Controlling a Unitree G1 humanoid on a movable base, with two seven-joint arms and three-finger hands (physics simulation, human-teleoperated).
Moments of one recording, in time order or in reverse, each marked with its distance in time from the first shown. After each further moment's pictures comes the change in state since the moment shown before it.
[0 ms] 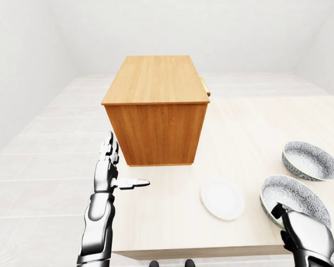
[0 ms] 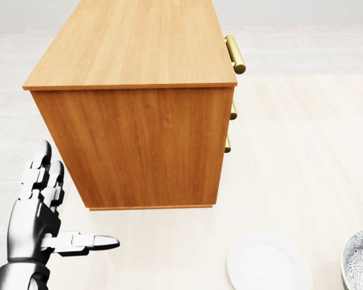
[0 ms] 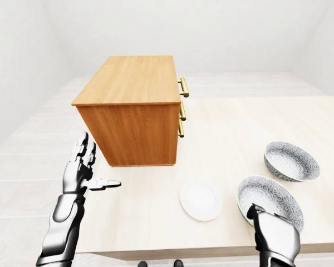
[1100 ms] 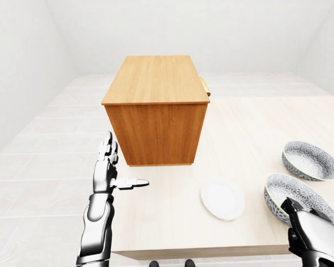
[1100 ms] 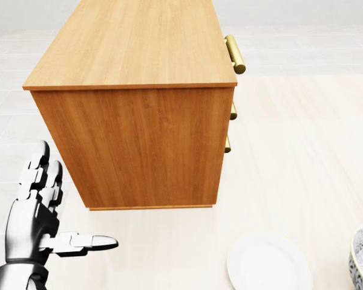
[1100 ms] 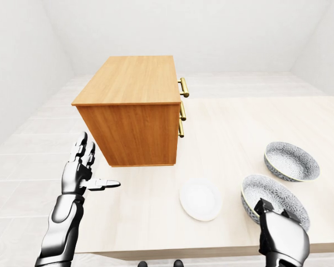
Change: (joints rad) left arm 0.005 0.001 0.005 -0.008 -0.005 0.000 -0.003; right arm 0.007 0.050 -0.057 -0.128 0.048 0.000 0.128
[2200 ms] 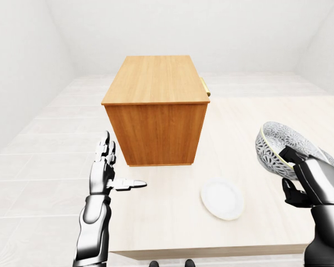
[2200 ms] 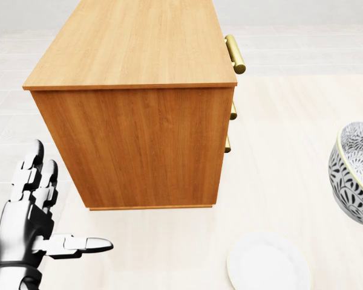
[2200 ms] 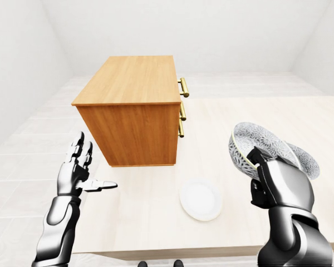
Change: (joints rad) left arm 0.018 0.007 0.019 -0.038 -0.017 0.006 -0.026; right arm -0.325 -0.081 0.034 -0.414 0.166 0.161 0.521
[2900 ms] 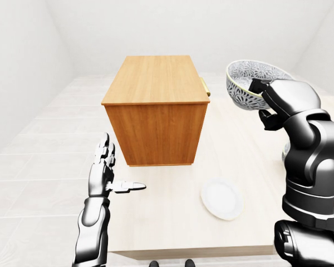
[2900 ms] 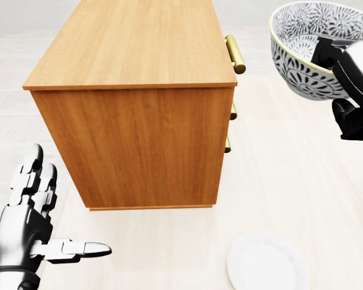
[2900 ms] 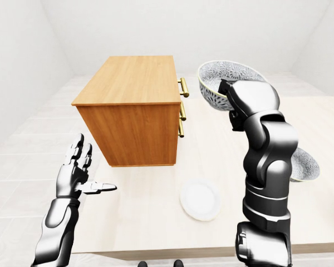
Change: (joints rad) left arm 0.021 -0.003 0.009 -0.004 0.002 -0.006 -0.018; right arm -0.714 -0.361 0.269 0.490 -0.041 0.014 0.066
